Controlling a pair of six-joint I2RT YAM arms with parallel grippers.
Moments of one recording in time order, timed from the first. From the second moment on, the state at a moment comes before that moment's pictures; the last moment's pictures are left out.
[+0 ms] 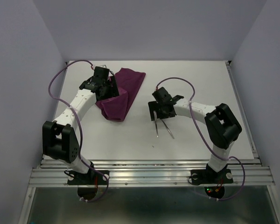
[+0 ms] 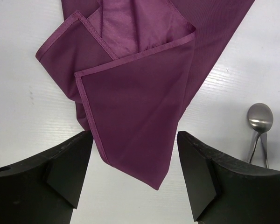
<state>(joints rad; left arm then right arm) -0.29 1.55 1.31 -0.64 -0.15 -0.45 0.66 1.82 1.22 -0.47 0.15 0.42</state>
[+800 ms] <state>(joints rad) -0.29 1.56 1.31 -0.64 -0.15 -0.45 0.58 1.86 1.20 -0.48 0.29 0.45</state>
